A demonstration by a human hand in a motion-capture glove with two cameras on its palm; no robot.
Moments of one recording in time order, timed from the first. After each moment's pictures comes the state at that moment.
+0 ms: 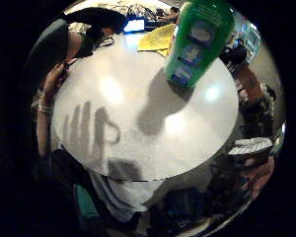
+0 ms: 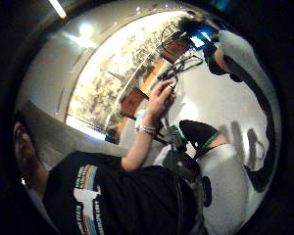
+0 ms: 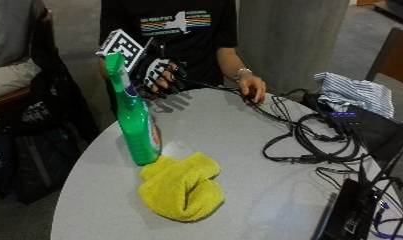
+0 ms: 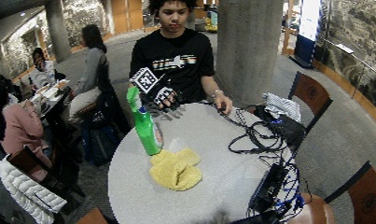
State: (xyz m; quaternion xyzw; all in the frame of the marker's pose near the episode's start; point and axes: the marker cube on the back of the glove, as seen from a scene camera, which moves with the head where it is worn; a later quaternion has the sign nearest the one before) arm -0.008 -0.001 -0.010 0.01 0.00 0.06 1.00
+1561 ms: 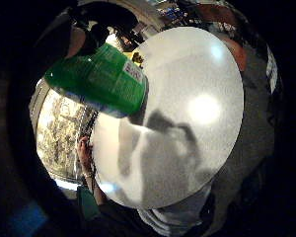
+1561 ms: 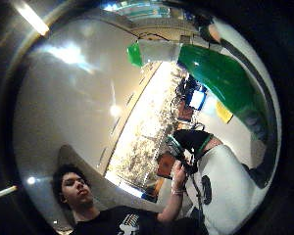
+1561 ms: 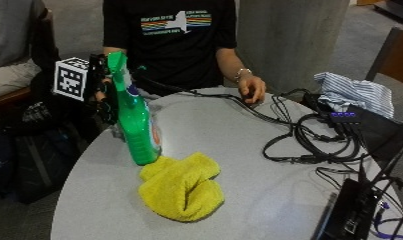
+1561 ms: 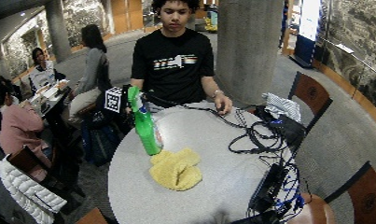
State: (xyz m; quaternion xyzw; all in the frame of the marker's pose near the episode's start) arm 0.110 -0.004 -0.063 0.29 -0.25 0.30 0.87
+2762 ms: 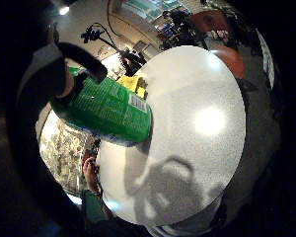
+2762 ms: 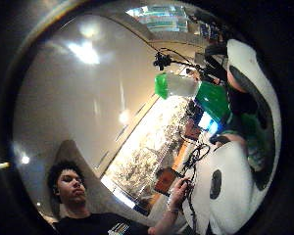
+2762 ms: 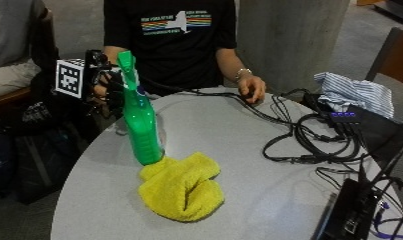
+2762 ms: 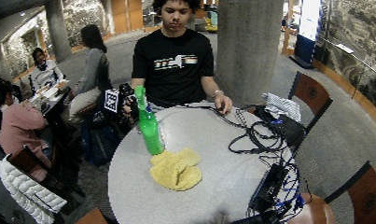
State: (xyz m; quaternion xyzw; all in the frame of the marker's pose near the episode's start) arm 0.114 -0.013 -0.074 0.40 -0.24 0.27 0.84
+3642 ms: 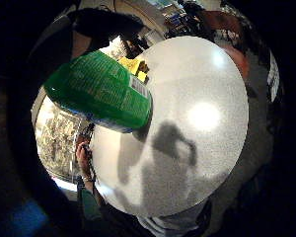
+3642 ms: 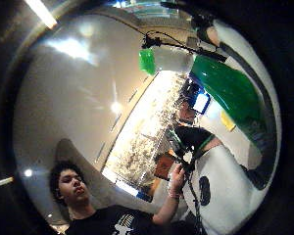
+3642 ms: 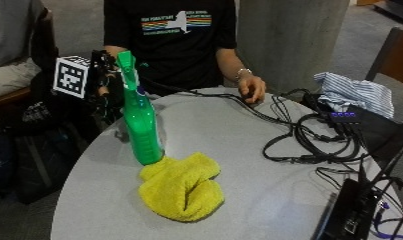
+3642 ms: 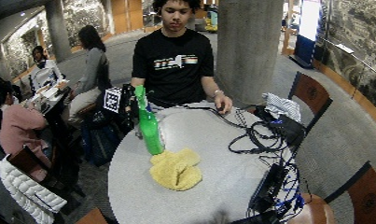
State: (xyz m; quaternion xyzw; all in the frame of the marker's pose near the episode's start) arm 0.109 -0.021 -0.069 0.31 -0.24 0.27 0.88
